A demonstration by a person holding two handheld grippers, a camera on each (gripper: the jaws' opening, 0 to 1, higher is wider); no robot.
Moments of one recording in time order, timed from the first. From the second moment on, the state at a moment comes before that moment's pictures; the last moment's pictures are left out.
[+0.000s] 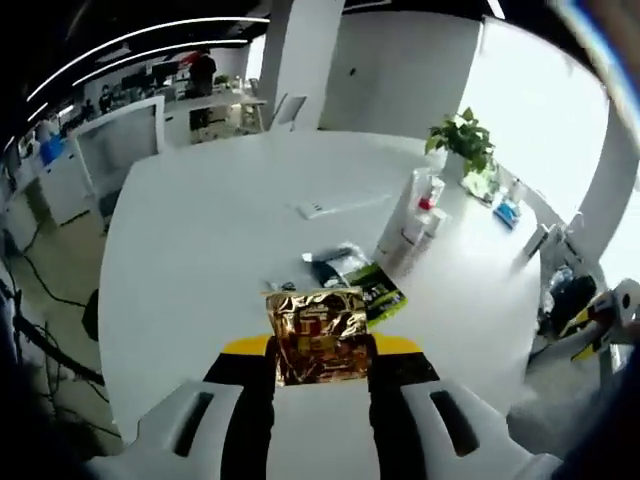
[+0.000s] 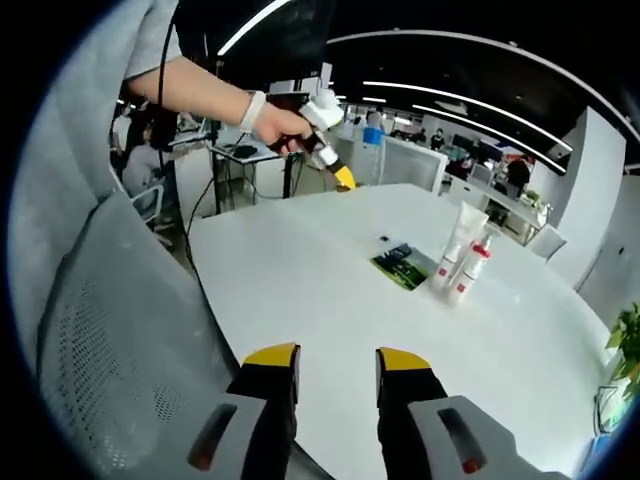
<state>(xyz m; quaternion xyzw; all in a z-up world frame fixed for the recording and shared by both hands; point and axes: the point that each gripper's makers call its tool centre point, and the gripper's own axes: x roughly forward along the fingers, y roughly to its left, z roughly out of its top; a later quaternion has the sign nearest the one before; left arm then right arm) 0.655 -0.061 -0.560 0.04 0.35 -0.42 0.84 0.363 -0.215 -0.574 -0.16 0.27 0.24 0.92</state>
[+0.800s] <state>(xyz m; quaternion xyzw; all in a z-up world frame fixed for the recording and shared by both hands) 0.465 -0.072 -0.531 -0.05 0.29 -0.46 0.84 0.358 -0.192 -0.566 -0.15 0.25 0.28 0.91</state>
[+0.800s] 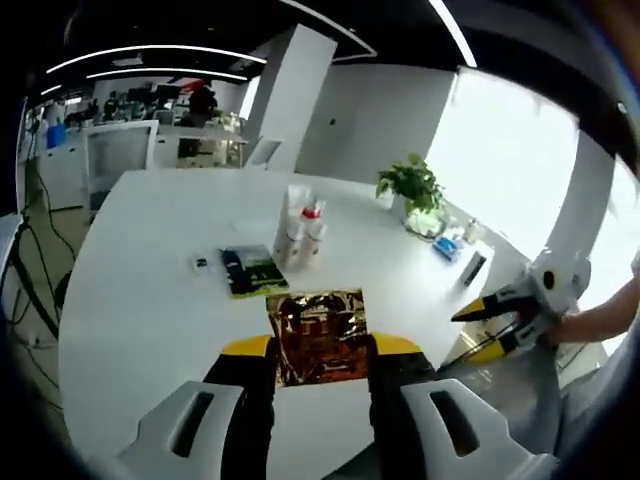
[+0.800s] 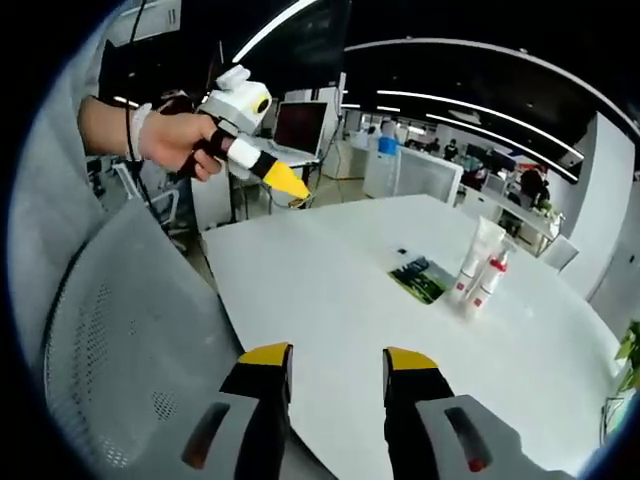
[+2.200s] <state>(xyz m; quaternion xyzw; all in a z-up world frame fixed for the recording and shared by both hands) 0.367 -0.119 -0.563 0.15 0.20 -0.55 0.79 0.373 -0.154 -0.516 0.18 0.19 0.27 0.93</state>
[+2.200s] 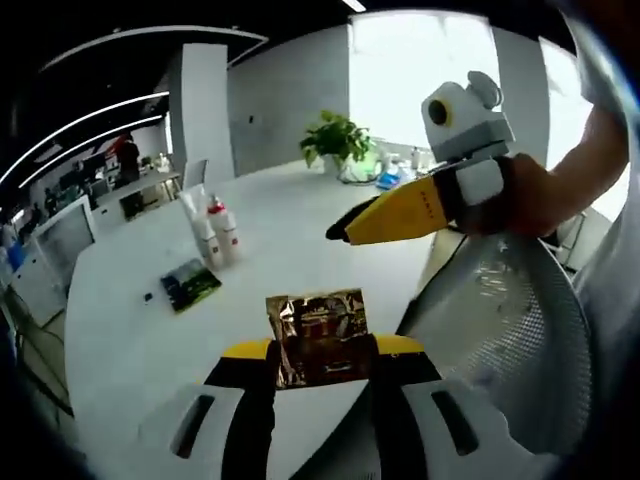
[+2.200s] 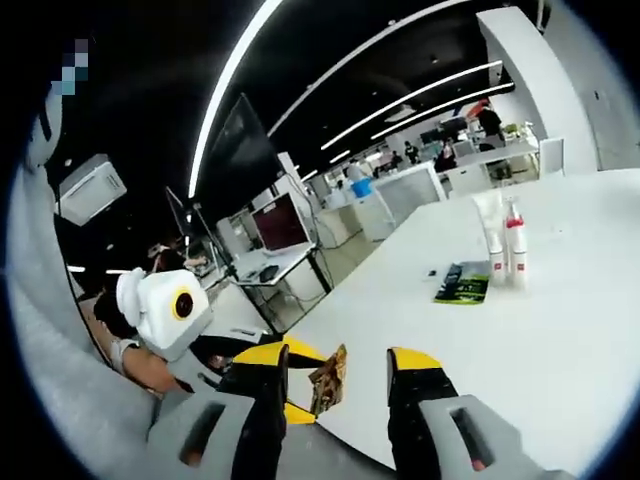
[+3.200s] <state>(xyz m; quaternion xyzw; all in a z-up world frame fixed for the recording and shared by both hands) 0.336 -0.138 -0.538 0.21 0.09 -0.61 0.75 0.353 -0.126 -0.547 0.21 0.29 0.33 0.87</state>
